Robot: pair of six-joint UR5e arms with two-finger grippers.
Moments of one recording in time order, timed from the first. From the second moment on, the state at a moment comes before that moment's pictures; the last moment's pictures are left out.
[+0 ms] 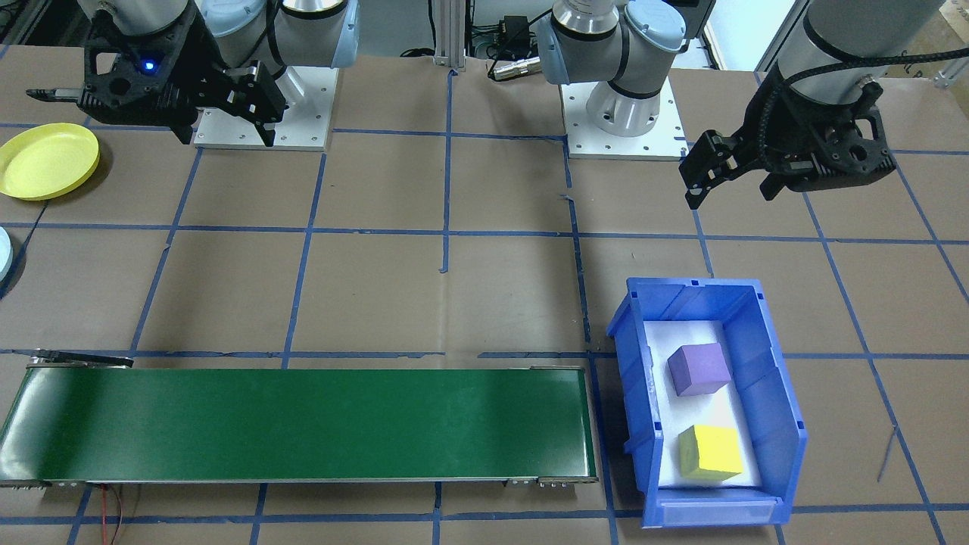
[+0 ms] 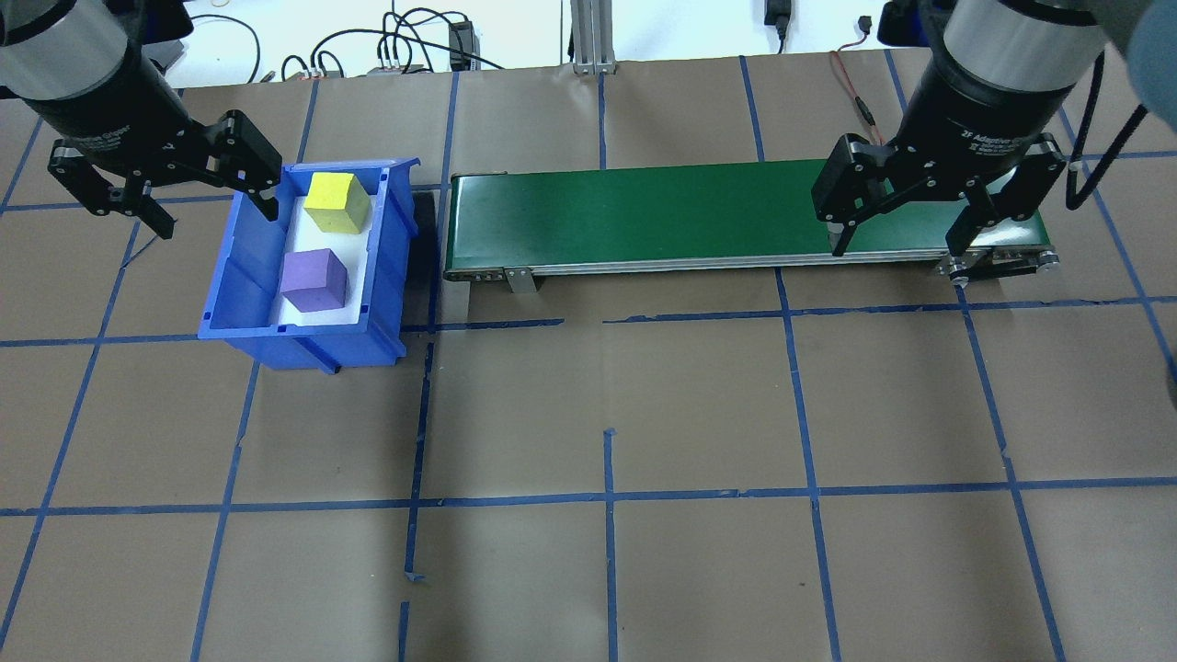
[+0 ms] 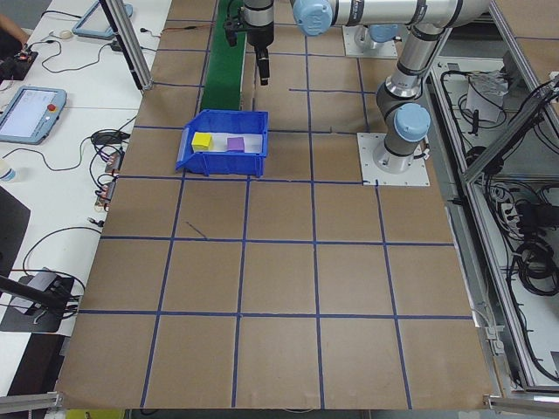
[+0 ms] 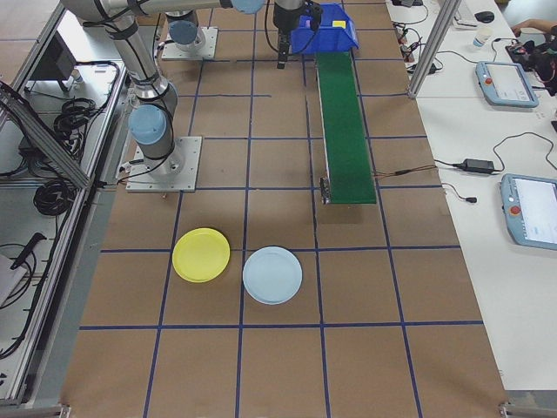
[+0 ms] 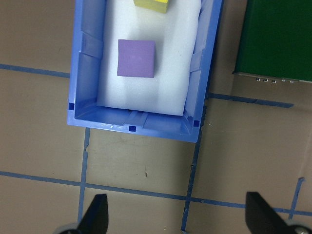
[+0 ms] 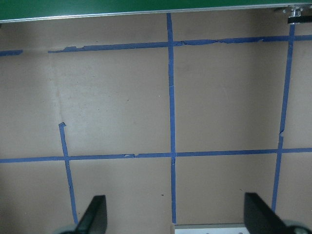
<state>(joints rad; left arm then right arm) -1.41 -1.57 -1.54 -1.63 1.58 0.00 1.56 -1.64 1.55 -1.38 -1.54 0.02</state>
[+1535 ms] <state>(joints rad) -1.37 -1.81 -1.54 -1.31 1.59 0.23 1.56 -1.64 1.56 -1.38 -1.54 0.02</state>
